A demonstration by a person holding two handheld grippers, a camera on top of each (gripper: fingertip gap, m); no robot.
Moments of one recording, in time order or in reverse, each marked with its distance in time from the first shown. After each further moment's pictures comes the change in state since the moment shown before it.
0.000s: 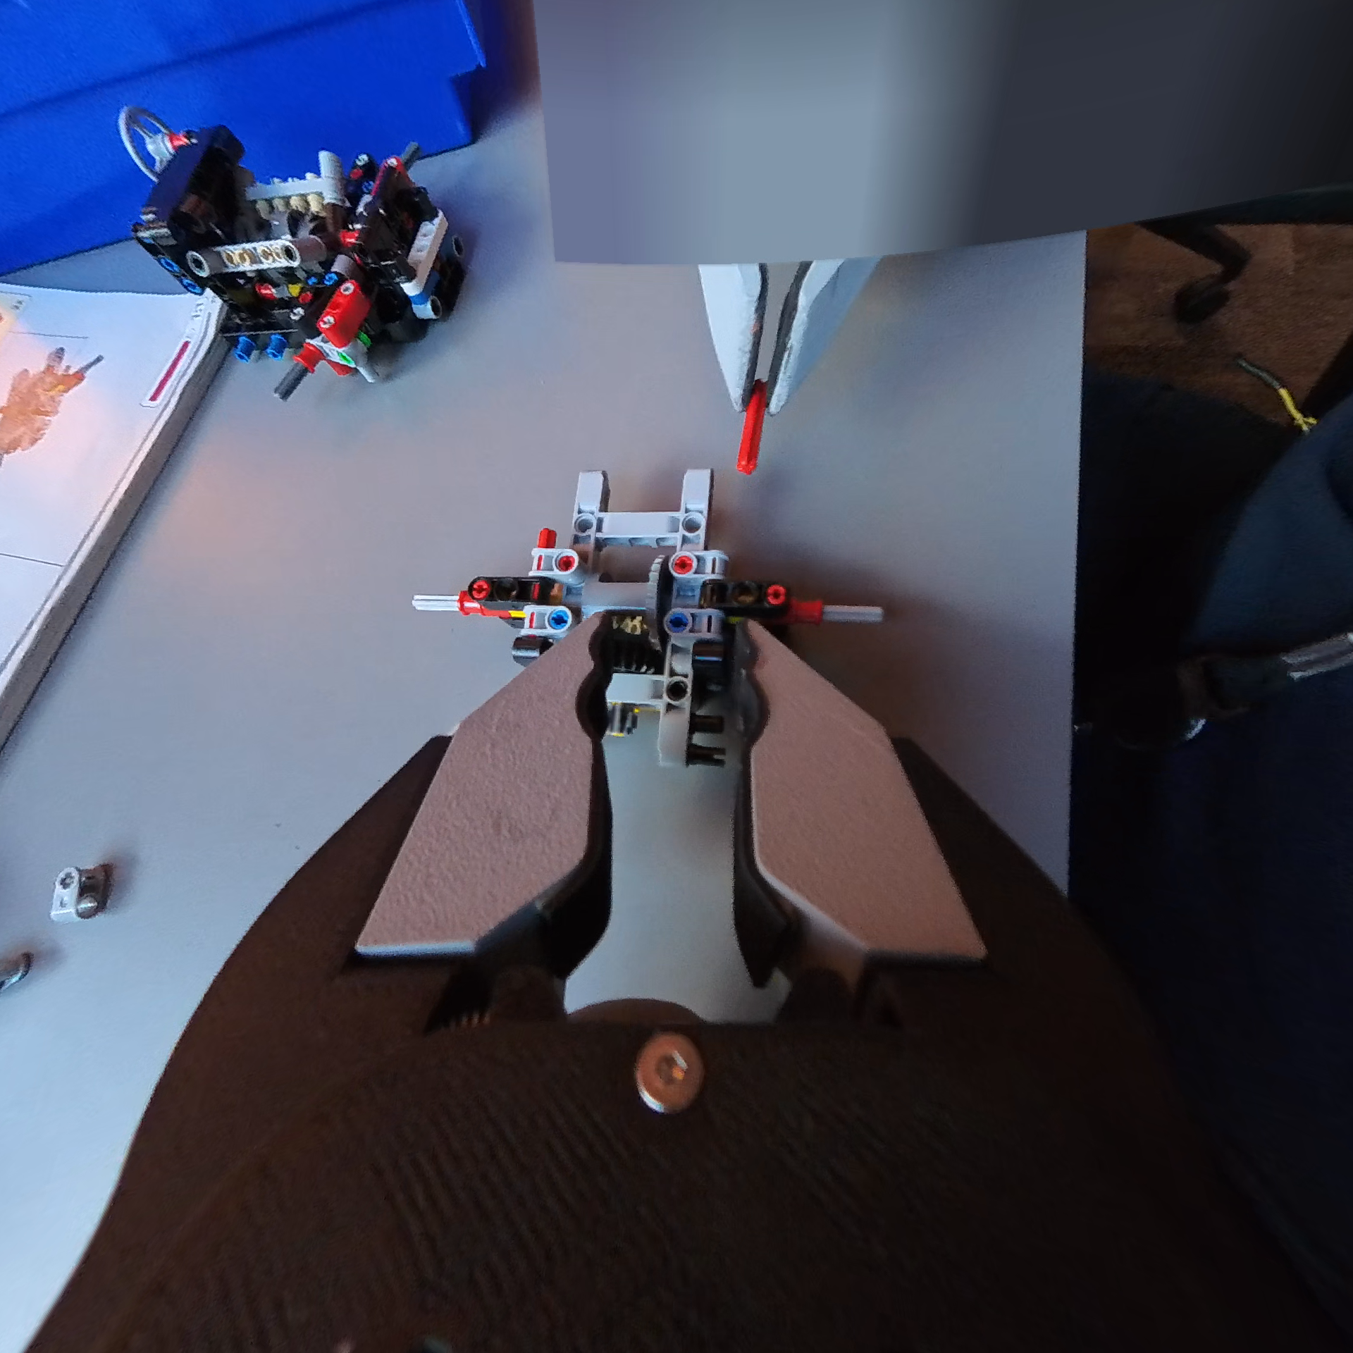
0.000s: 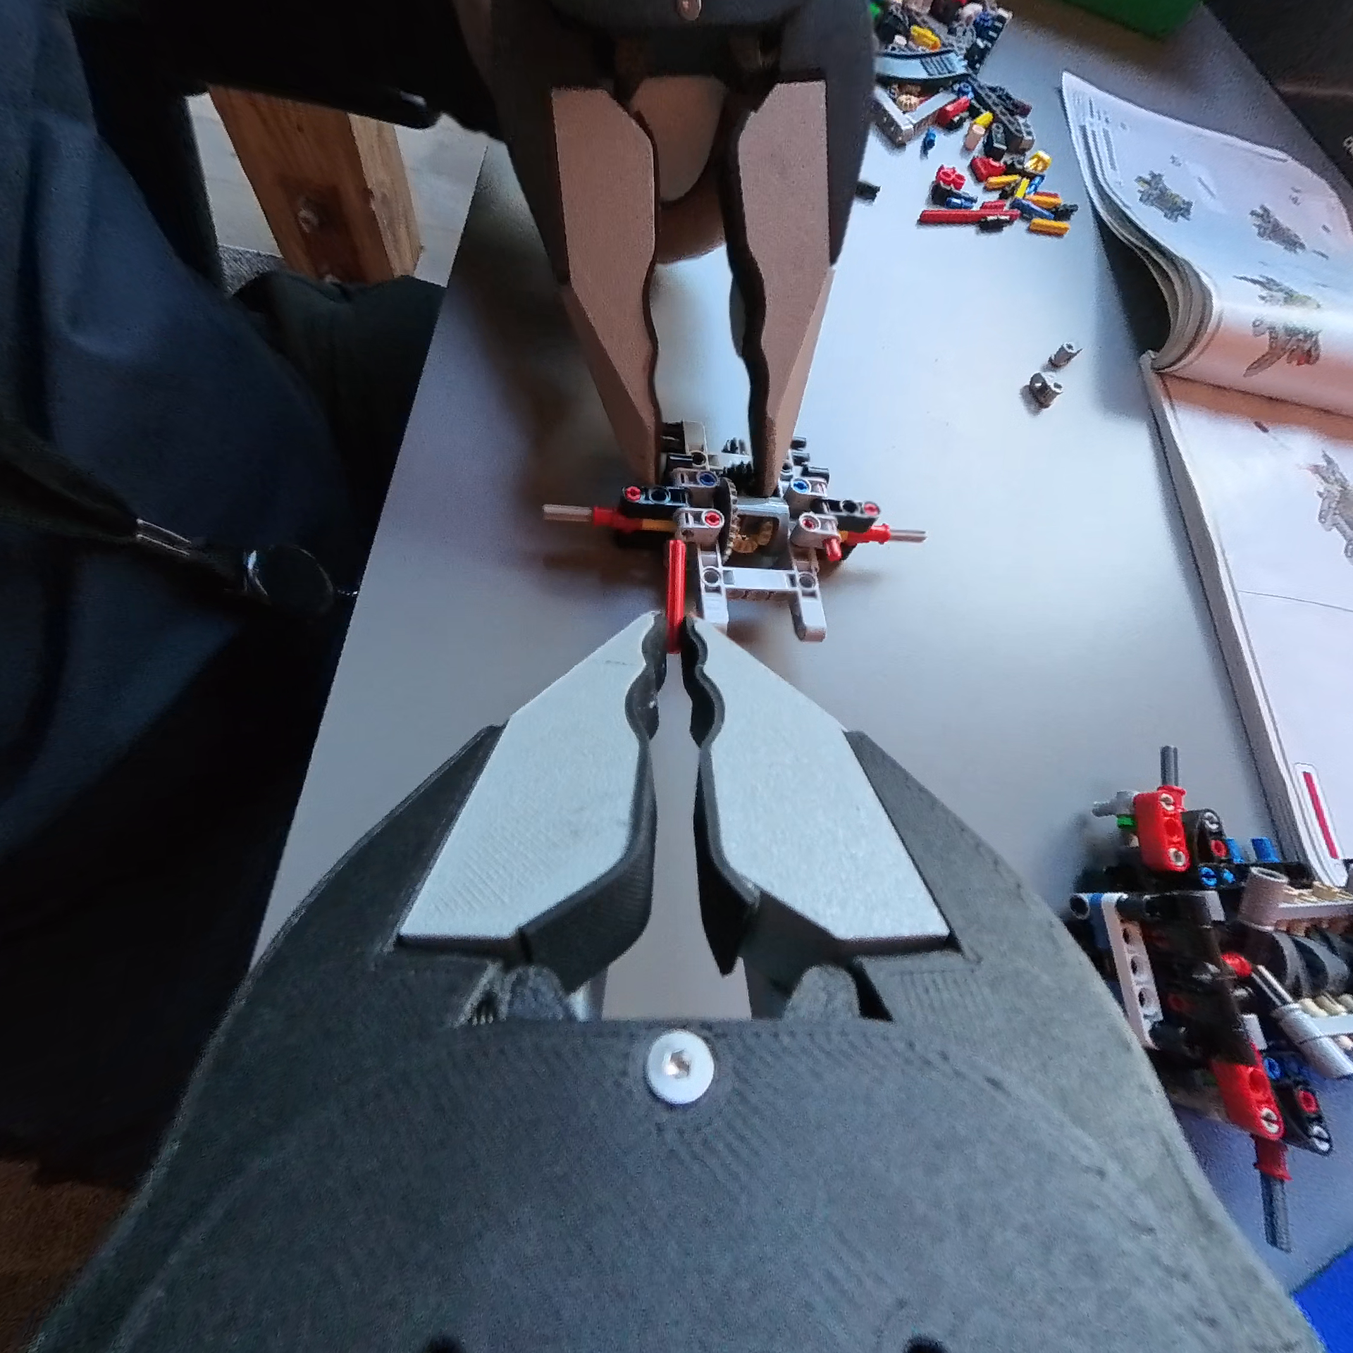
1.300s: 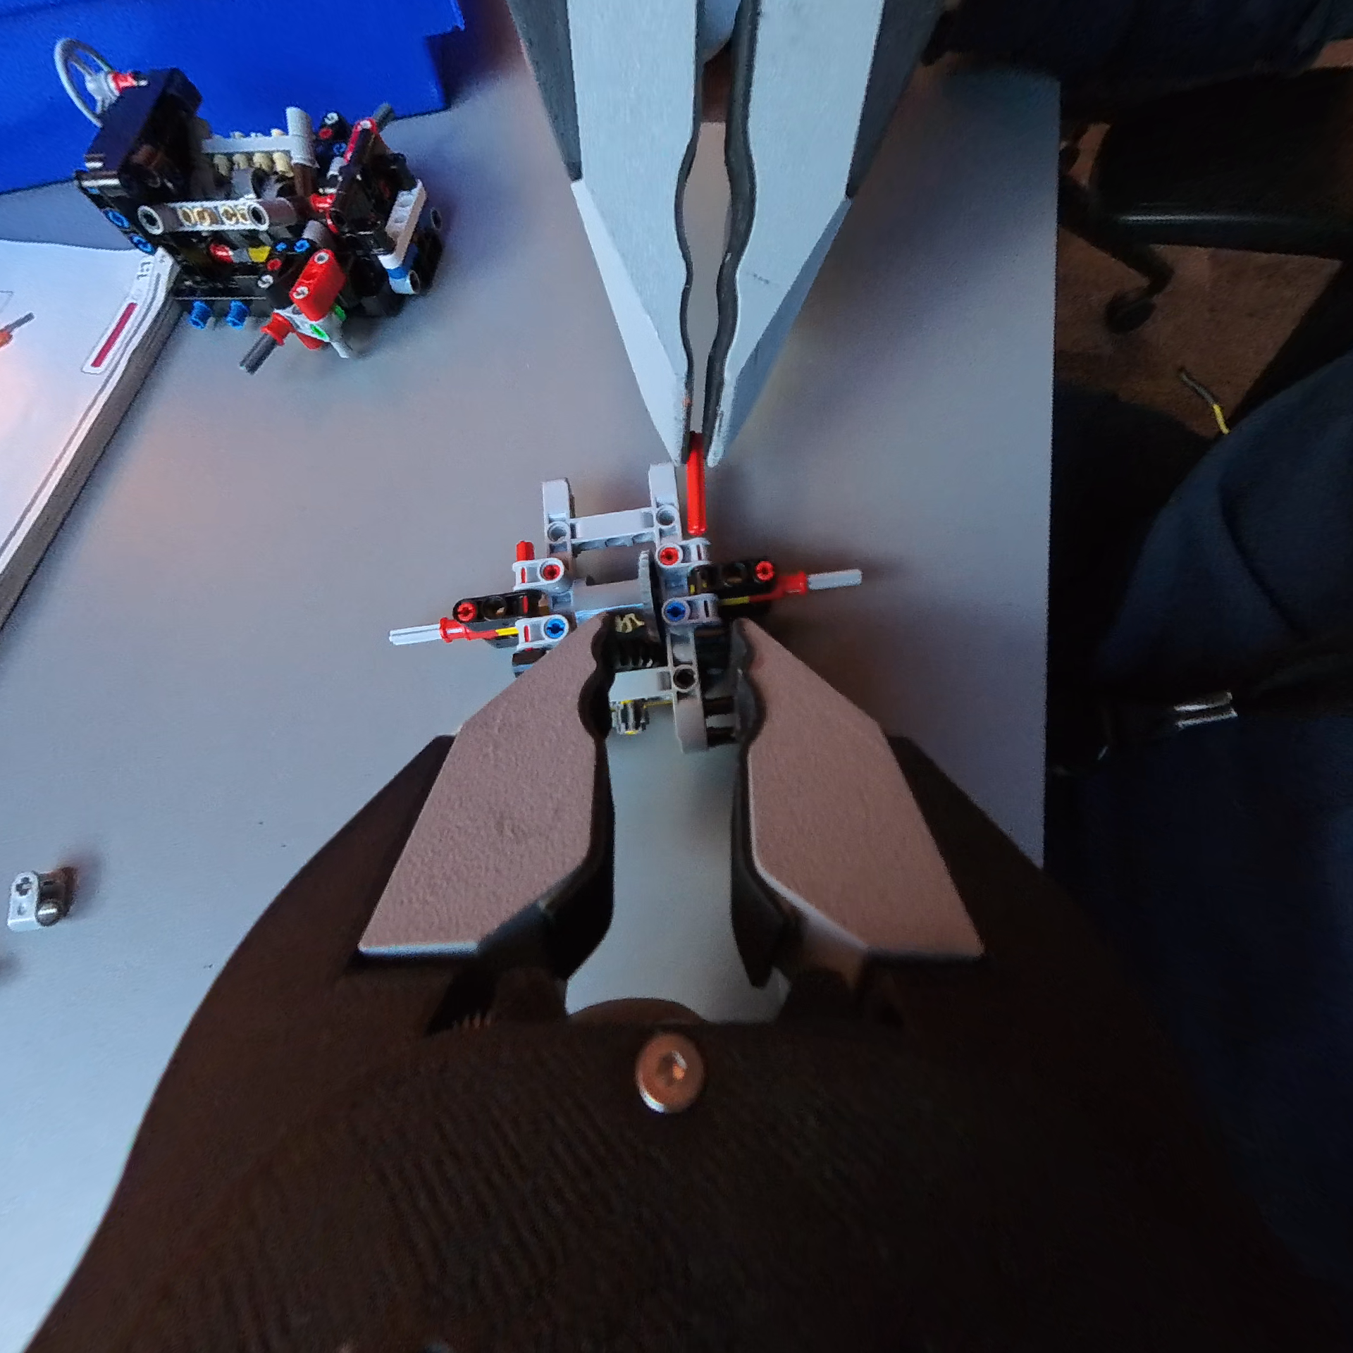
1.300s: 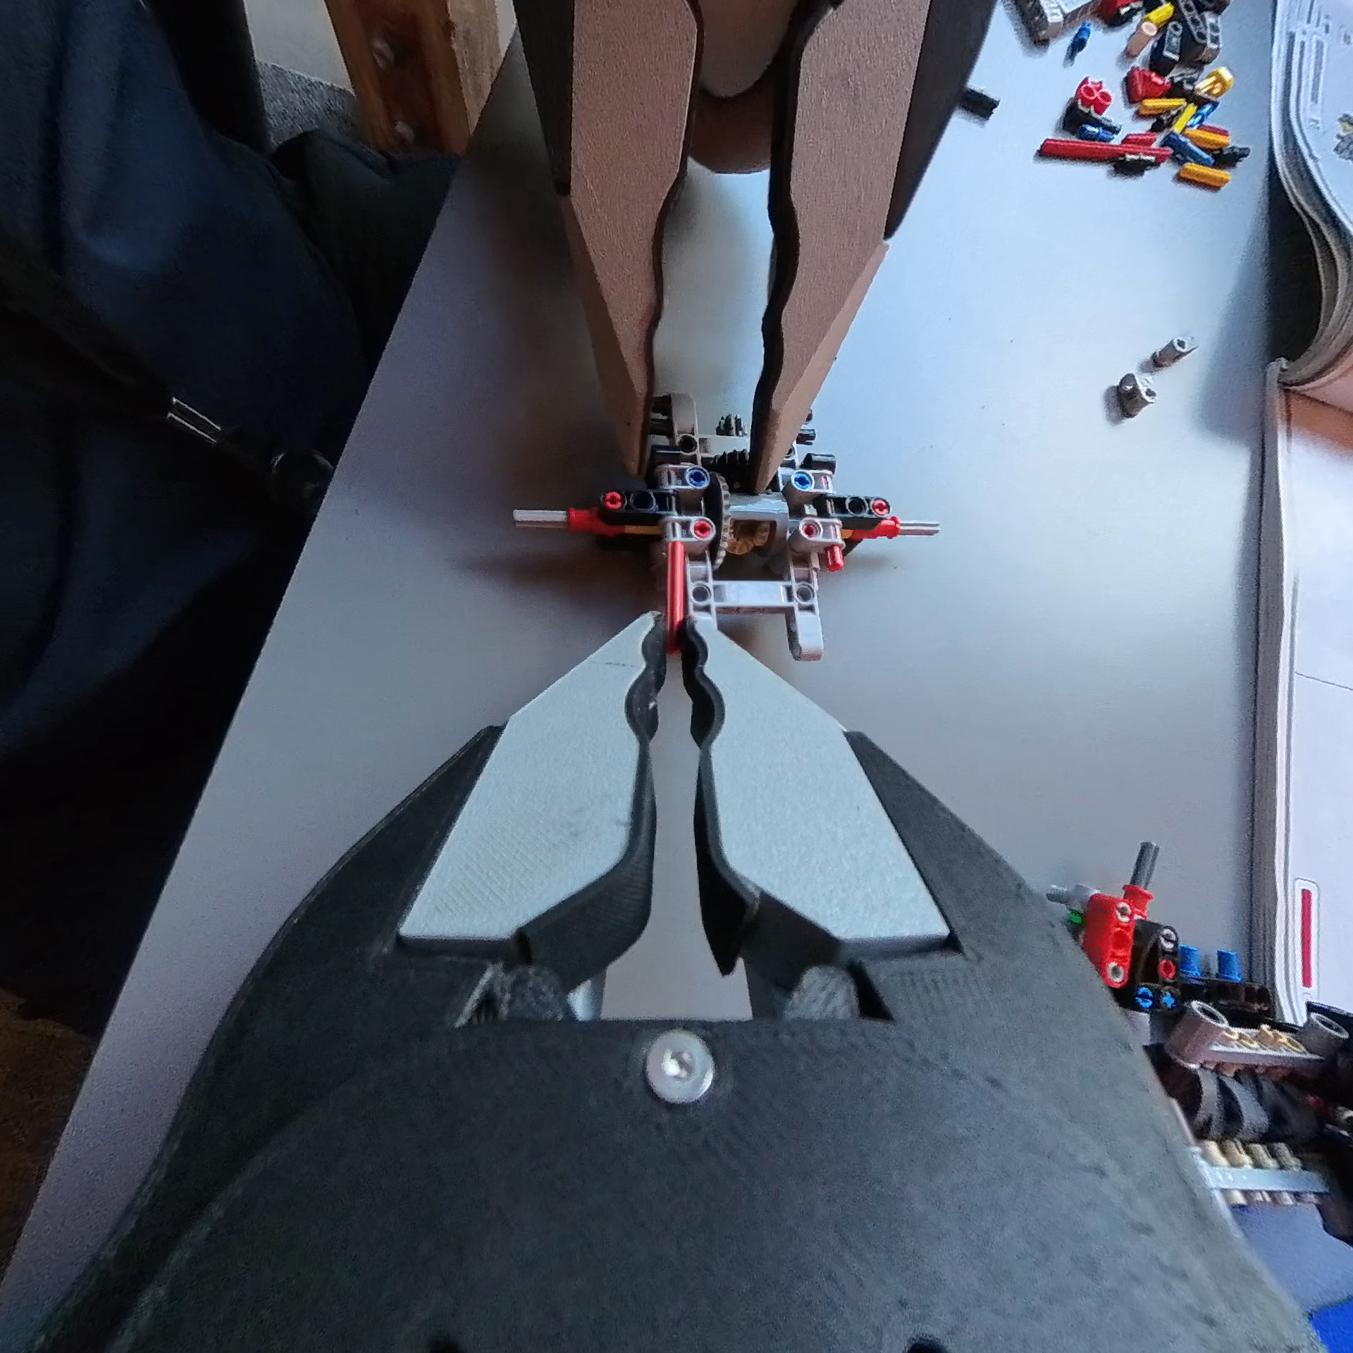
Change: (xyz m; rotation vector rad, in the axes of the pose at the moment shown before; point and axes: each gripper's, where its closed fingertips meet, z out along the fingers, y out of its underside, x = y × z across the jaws) left arm -0.001 0.000 -0.003 -0.022 0.070 -0.047; right arm 0.014 0.004 0.017 -0.136 -0.147 -0.096
